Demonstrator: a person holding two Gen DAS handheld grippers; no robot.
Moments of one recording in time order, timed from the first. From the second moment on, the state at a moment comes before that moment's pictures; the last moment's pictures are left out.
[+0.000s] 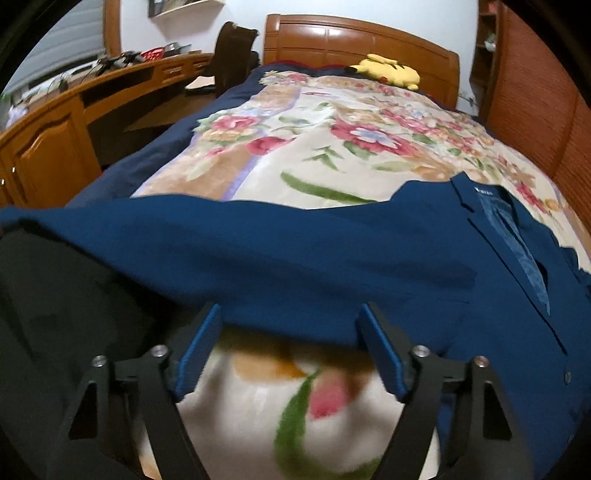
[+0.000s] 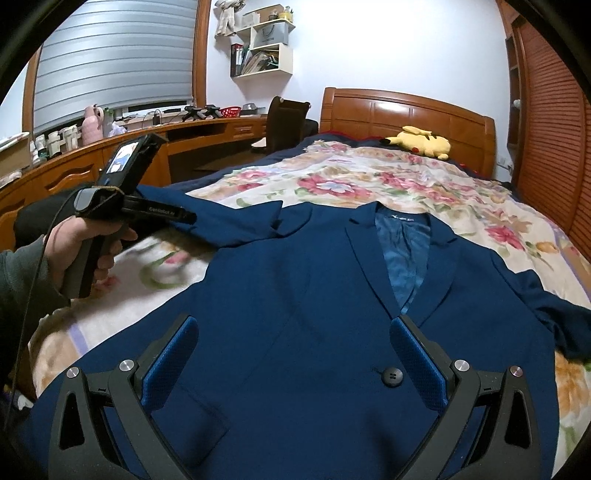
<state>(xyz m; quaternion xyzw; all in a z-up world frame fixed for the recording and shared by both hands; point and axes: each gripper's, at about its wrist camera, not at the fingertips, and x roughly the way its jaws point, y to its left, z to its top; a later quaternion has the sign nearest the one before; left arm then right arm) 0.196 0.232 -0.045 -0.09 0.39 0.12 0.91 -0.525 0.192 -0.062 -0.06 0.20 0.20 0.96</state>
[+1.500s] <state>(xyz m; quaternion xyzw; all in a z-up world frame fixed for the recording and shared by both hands) 0.157 0.060 0.057 0.06 0.33 -0.03 0.94 -0.537 0.136 -0.058 -0.05 0.19 0.13 0.97</state>
